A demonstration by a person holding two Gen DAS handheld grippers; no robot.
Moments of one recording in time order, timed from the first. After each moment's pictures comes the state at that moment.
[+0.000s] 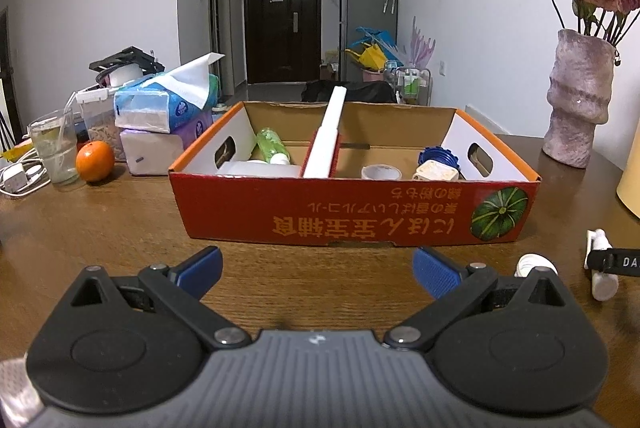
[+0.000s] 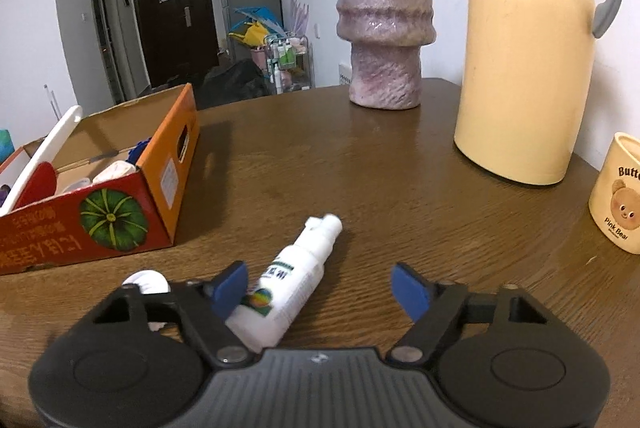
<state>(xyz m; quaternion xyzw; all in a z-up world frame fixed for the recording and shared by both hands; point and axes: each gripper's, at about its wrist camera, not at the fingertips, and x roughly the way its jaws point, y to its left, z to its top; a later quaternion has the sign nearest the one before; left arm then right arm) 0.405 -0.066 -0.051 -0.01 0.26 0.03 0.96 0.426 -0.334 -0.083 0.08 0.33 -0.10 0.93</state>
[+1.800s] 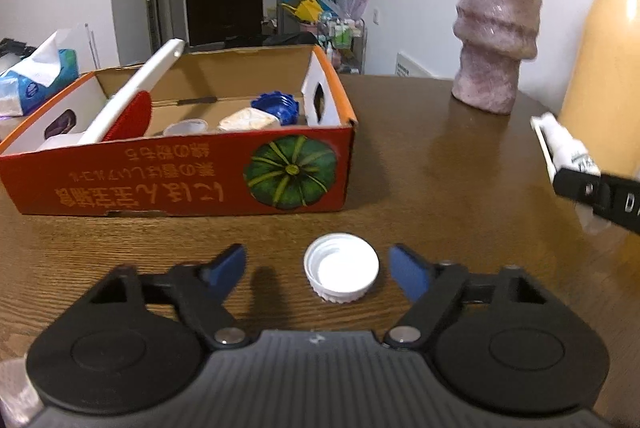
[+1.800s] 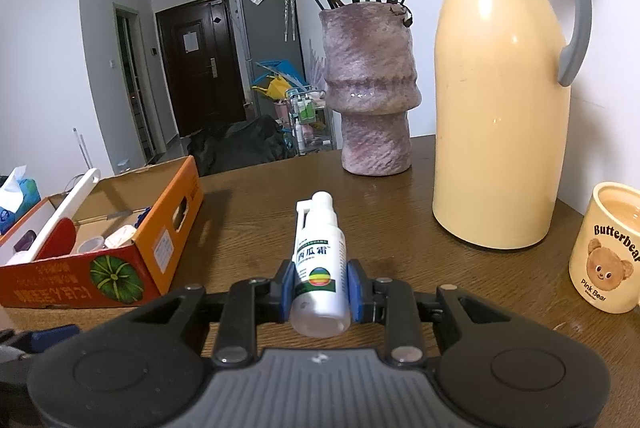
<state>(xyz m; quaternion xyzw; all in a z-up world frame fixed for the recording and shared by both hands) 0.448 -0.221 -0.082 0.01 0.34 -0.05 0.94 0.404 -0.389 -0.056 0.09 0.24 -0.06 0.96</state>
